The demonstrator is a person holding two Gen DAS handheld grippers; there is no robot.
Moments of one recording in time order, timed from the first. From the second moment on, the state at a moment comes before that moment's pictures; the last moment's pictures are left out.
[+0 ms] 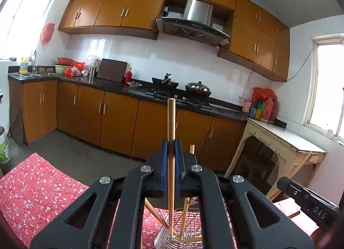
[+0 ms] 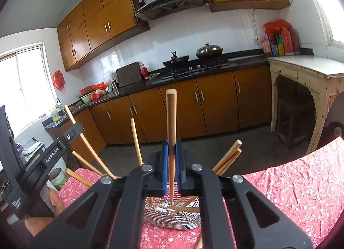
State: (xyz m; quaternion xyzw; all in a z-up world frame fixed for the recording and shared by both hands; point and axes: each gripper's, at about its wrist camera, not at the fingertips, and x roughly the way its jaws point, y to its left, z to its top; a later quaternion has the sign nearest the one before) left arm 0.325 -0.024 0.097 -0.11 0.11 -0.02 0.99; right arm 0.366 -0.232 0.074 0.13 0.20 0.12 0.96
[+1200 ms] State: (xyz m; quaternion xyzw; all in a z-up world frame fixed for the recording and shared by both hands) left arm 0.225 0.043 0.068 -0.09 0.17 0.04 0.98; right arm 0.245 -0.283 0.017 0.14 0.24 0.03 0.96
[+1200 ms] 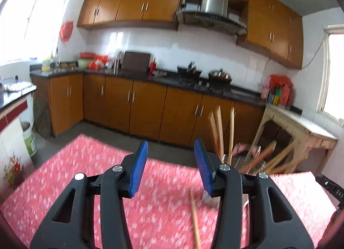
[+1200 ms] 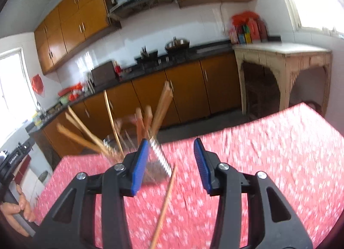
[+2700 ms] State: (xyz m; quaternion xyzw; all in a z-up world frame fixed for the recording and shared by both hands) left arm 0.248 -0.031 -0.083 0.00 0.40 -0.03 0.92; right arm 0.291 -0.267 -0.137 0.07 0.43 -0.09 0.90
